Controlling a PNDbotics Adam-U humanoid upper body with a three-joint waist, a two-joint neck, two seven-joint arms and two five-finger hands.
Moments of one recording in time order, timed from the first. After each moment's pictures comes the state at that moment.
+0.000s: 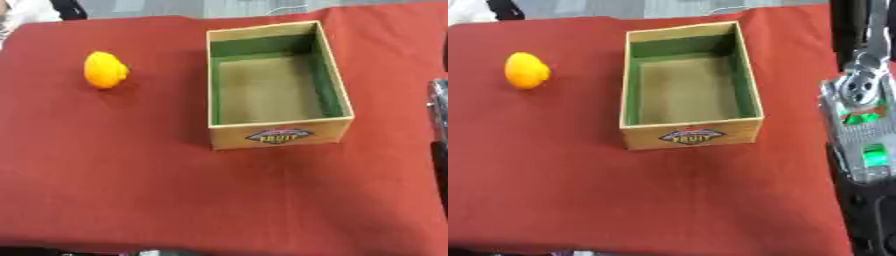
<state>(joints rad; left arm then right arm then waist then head) -0.65 0.85 0.15 -1.47 -0.28 -0.42 -0.34 -0.53 -0.33 0.02 -1.98 0.28 0.14 -0.31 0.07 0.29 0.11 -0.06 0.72</state>
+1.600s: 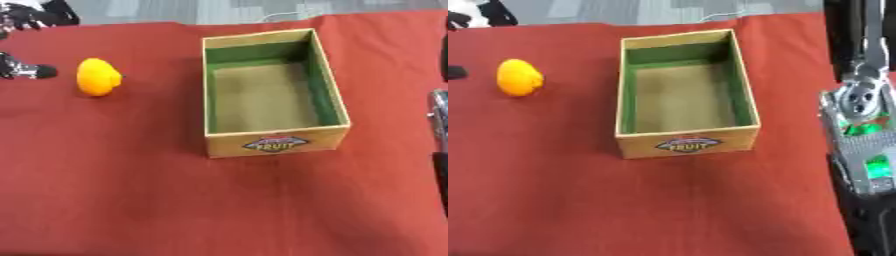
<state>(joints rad) -1.11 0.62 0.02 -0.71 -1.11 -0.79 -0.26 -0.55 -0.33 0.04 -1.98 0.27 0.15 -0.28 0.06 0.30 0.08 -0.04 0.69</state>
